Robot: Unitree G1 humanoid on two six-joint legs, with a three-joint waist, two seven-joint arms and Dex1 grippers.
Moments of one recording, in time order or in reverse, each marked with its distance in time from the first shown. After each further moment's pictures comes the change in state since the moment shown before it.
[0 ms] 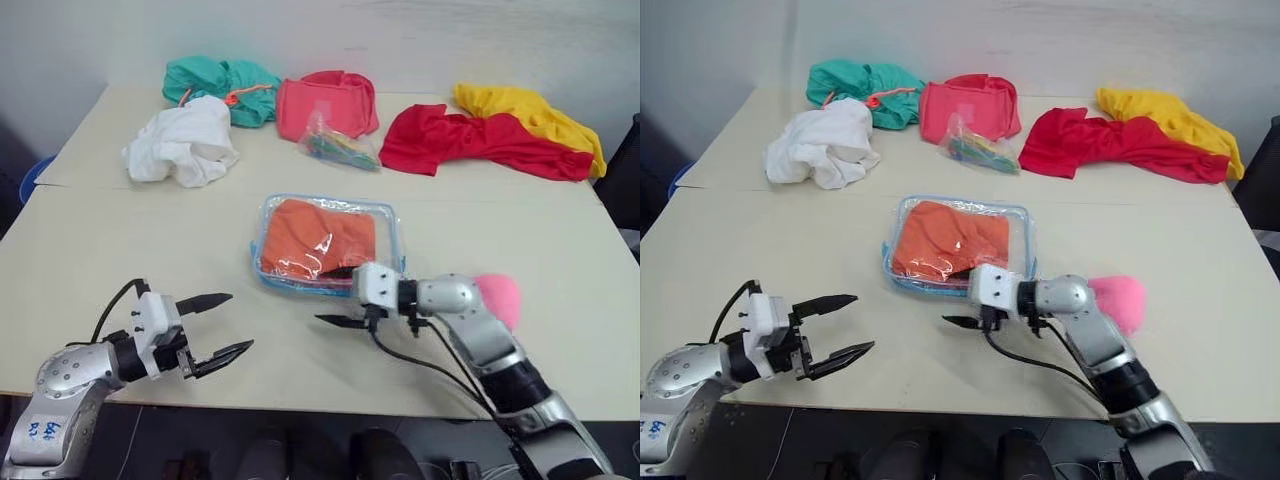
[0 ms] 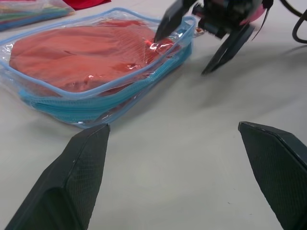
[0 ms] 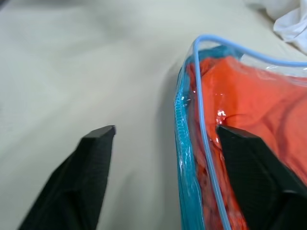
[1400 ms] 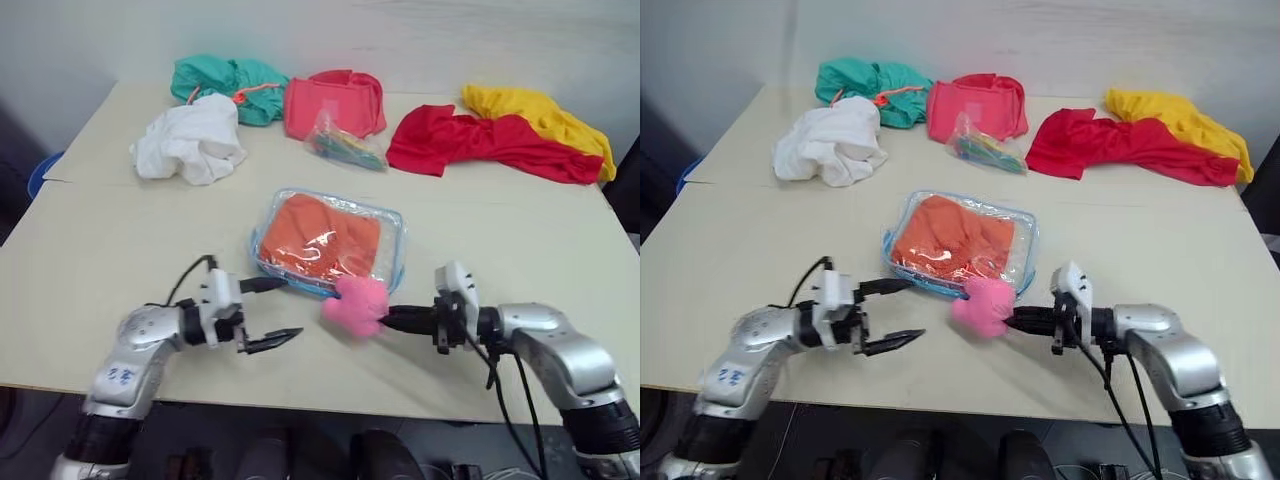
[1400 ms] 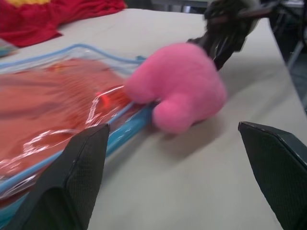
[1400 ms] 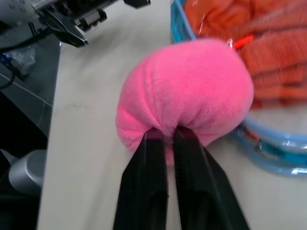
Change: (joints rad) left arm -0.349 -0.129 -0.302 0.159 0.093 -0.027 -0.073; right arm 0.240 -0.164 -0.142 -0.056 0.305 0.350 0.074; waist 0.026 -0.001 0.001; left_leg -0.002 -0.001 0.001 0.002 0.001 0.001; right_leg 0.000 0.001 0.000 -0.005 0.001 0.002
